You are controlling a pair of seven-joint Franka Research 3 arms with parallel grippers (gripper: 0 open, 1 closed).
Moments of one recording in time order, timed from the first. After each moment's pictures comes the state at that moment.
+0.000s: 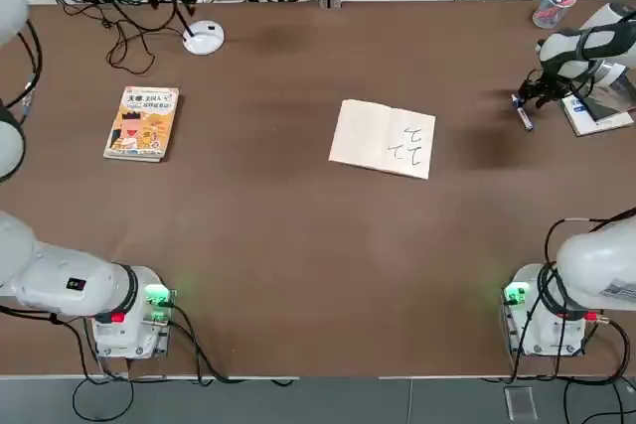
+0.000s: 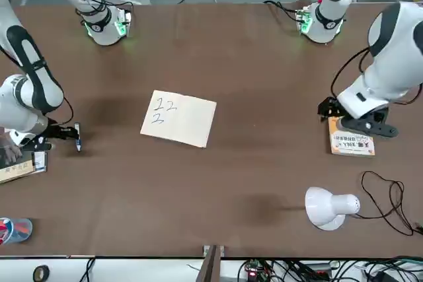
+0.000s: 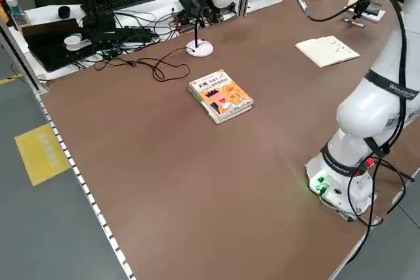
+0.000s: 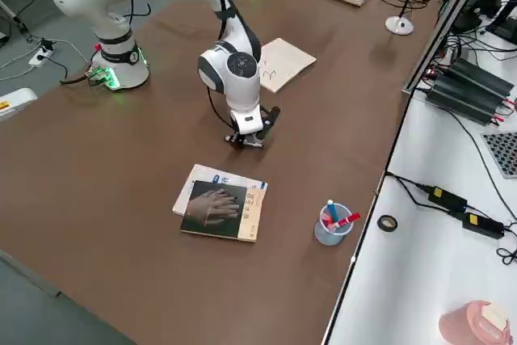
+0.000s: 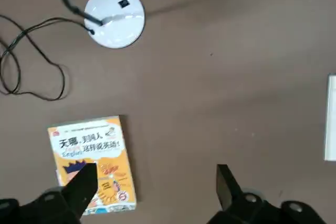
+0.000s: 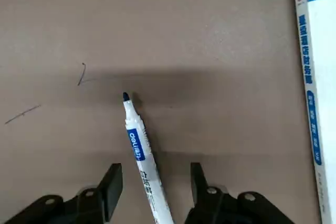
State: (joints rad) left arm -0.21 0.13 -0.05 -1.69 0.00 1.88 0.00; right arm -0.22 0.42 0.06 -2.15 0.15 2.50 -0.30
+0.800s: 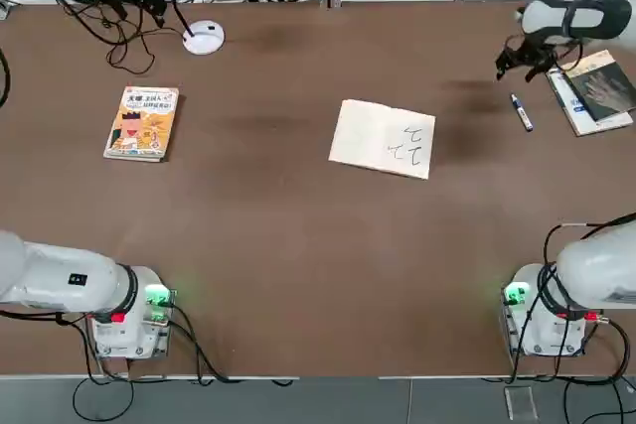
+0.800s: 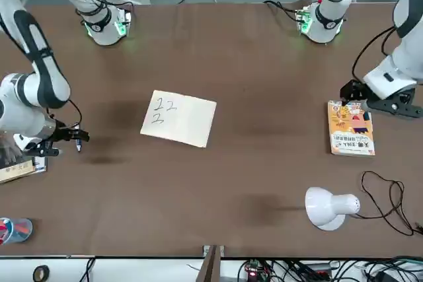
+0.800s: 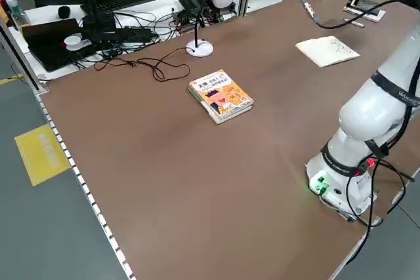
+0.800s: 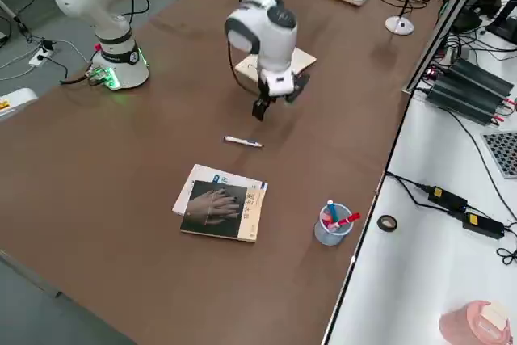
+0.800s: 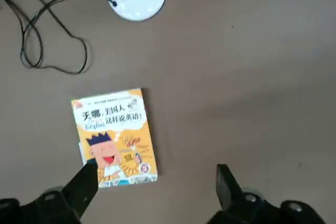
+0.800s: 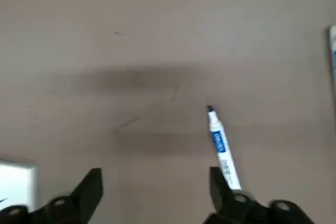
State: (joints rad) left arm -0.13 -0.03 -0.05 -1.84 0.00 1.84 0.08; right arm -0.05 0.30 0.08 -1.98 0.03 2.21 0.02
